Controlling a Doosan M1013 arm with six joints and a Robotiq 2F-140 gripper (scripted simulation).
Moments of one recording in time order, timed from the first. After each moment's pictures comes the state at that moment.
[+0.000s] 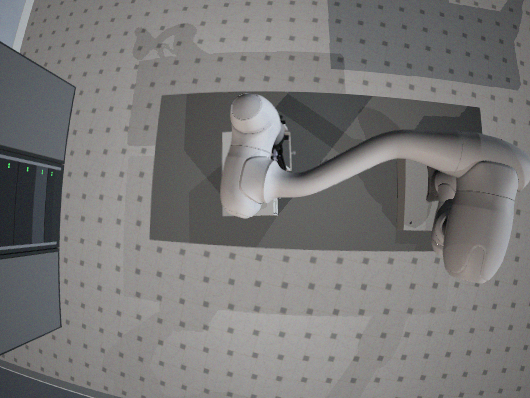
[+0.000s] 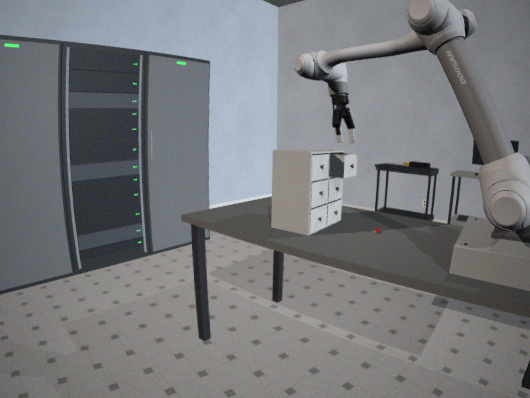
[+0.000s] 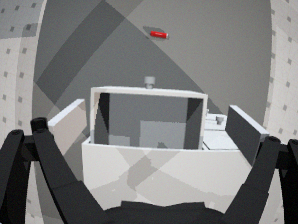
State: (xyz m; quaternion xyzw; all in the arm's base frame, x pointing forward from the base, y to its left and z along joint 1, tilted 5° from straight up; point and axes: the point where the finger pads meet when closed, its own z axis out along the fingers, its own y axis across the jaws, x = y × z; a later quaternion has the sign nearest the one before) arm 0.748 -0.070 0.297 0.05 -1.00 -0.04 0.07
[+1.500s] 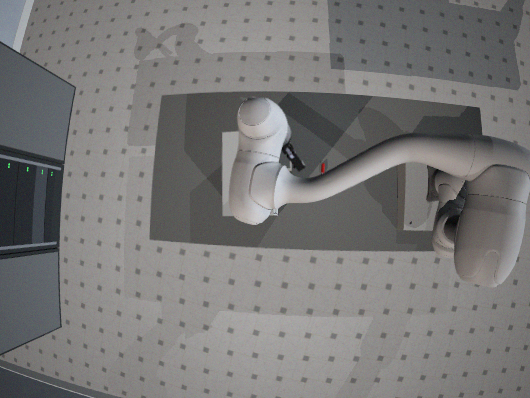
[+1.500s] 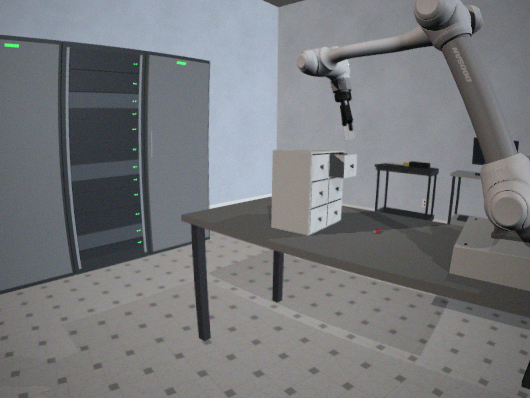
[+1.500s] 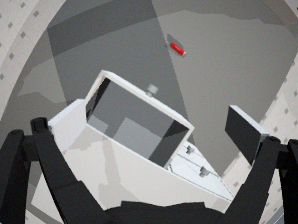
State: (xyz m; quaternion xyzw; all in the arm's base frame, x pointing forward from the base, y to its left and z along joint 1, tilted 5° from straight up) arm 0.731 -0.073 0.312 0.30 -0.95 -0.03 0.06
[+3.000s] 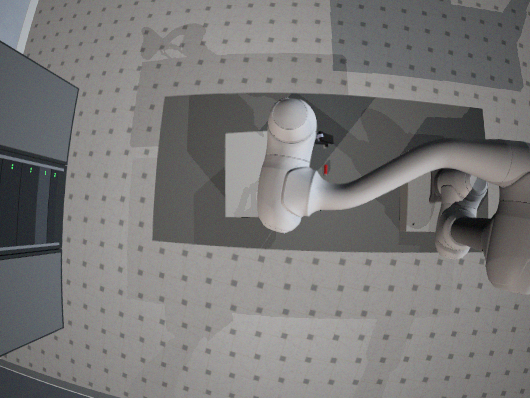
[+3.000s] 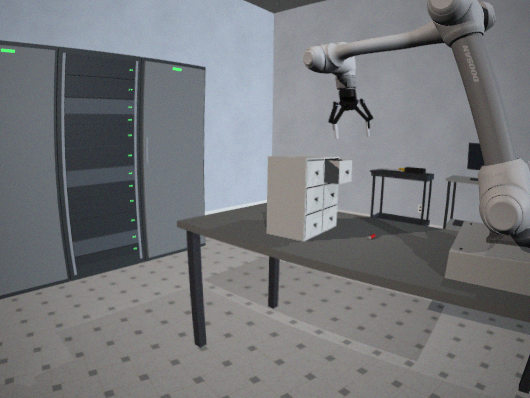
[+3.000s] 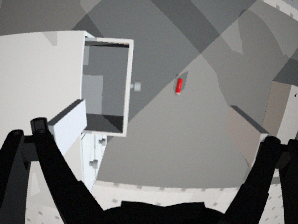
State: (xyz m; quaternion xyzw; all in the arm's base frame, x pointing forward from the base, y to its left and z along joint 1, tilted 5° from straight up) arm 0.695 -0.078 0.346 0.75 -0.66 -0.01 0.03
